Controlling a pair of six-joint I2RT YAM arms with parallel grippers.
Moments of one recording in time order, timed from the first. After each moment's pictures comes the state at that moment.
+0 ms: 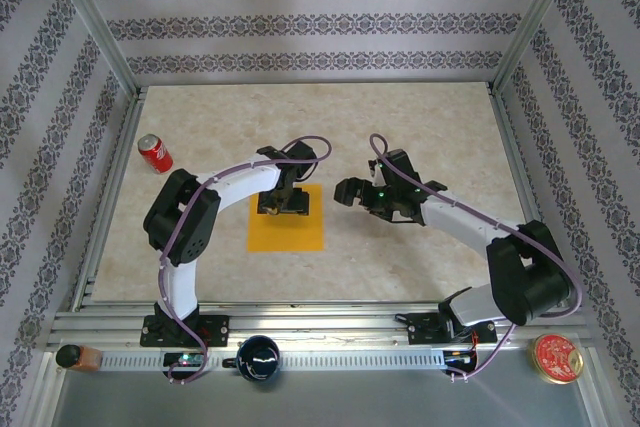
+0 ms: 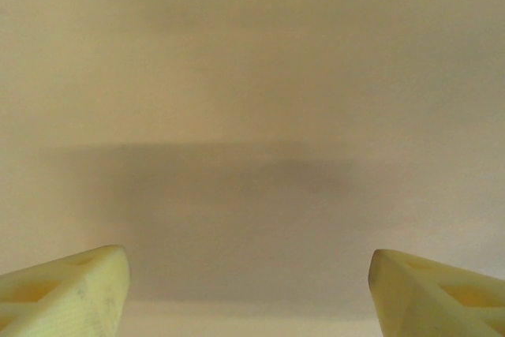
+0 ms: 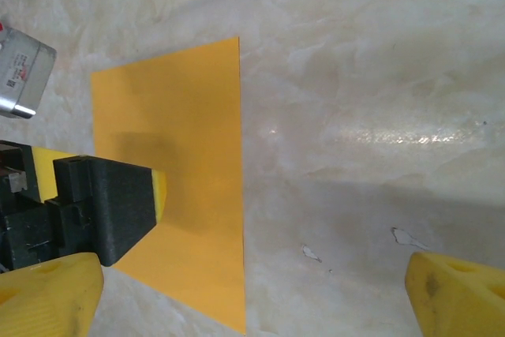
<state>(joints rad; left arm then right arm) -0.60 1.94 1.37 -0.91 -0.05 -0.61 0.46 1.43 0.78 -0.26 -0.39 0.73</state>
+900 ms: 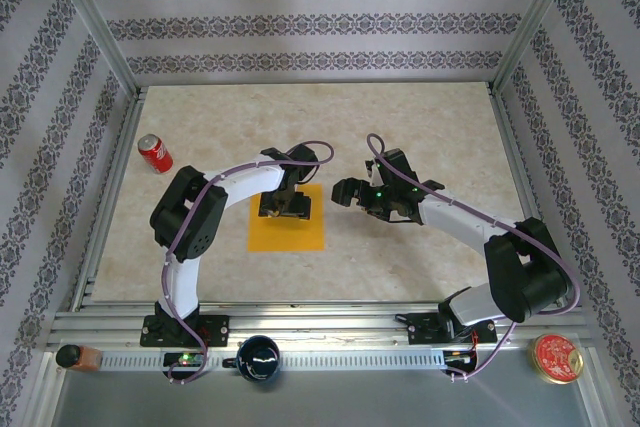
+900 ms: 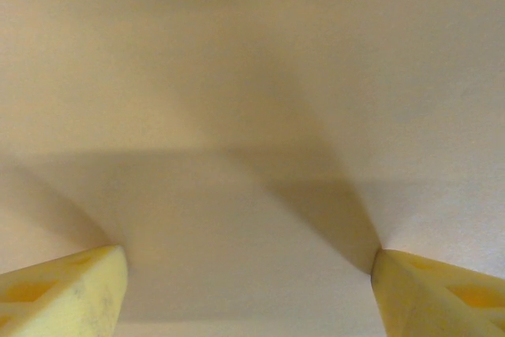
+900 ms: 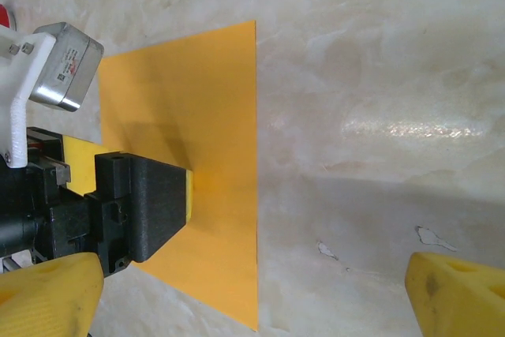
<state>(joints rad) -0.60 1.99 1.37 -0.92 -0.02 -0.58 0.47 1.44 0.79 -0.25 -0.40 0.73</state>
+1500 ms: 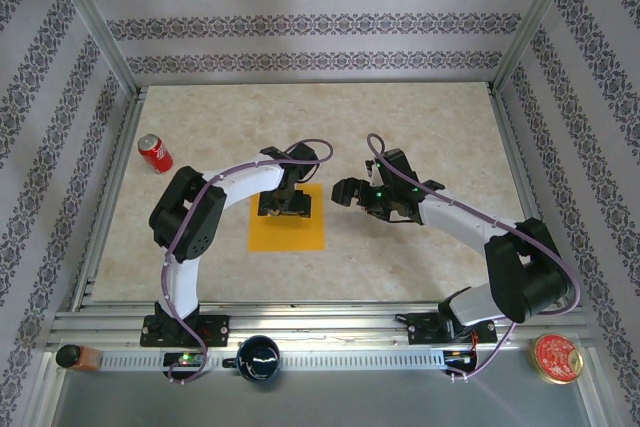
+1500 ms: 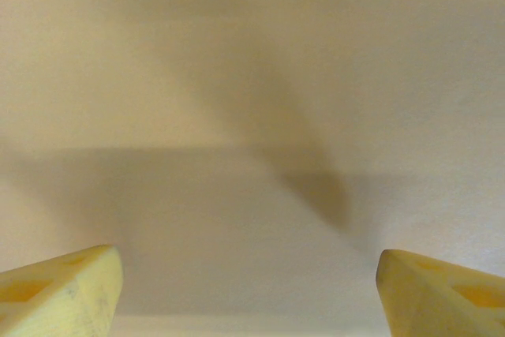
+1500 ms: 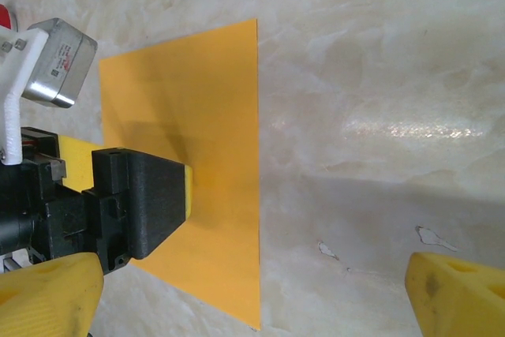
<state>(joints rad) -0.60 1.98 1.38 -0.92 -0.03 -0.62 0.47 1.44 0.79 -0.25 -0.40 0.74</state>
